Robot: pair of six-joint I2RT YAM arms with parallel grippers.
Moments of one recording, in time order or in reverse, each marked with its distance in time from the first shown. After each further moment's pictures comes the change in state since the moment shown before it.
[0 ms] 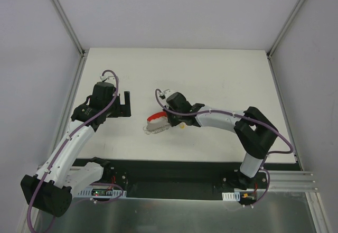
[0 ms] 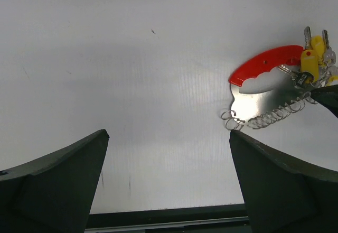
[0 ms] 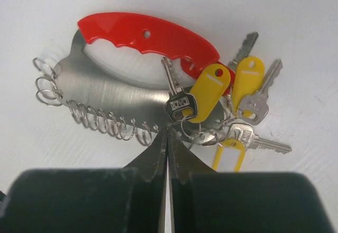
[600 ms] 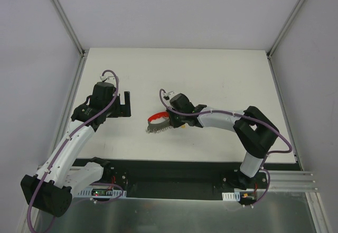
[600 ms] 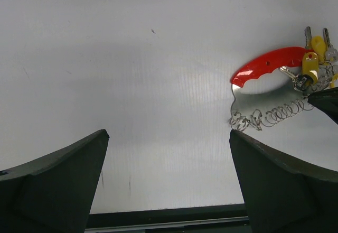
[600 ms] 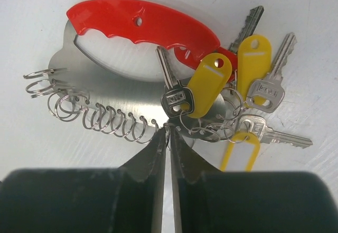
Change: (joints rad) left arm 0.000 0.000 -0.001 0.000 0.000 0.000; right arm -0.049 -0.002 -0.077 0.057 -0.078 0.082
